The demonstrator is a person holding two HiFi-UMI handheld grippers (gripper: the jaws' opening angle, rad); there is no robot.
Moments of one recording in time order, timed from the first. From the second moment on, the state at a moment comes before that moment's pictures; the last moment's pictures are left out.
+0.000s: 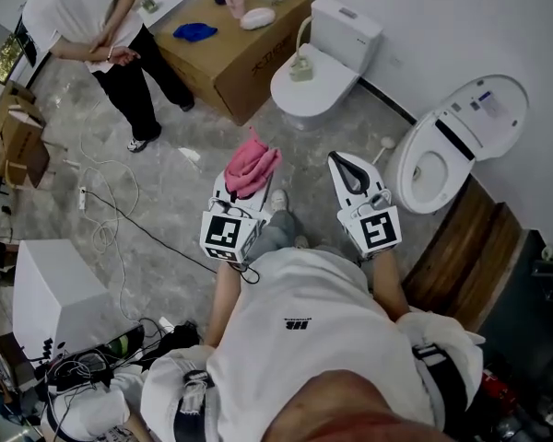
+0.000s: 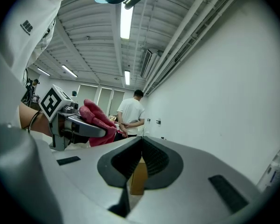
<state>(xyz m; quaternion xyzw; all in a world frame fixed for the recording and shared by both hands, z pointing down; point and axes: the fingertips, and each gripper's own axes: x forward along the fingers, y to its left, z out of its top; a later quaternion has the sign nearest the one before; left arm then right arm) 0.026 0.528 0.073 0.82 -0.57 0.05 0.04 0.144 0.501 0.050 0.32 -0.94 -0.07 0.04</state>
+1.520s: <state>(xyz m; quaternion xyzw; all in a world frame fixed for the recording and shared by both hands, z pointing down) -0.127 0.250 0.101 0.86 -0.51 0.06 0.05 -0.009 0.247 0.075 0.38 -0.92 -0.05 0.09</state>
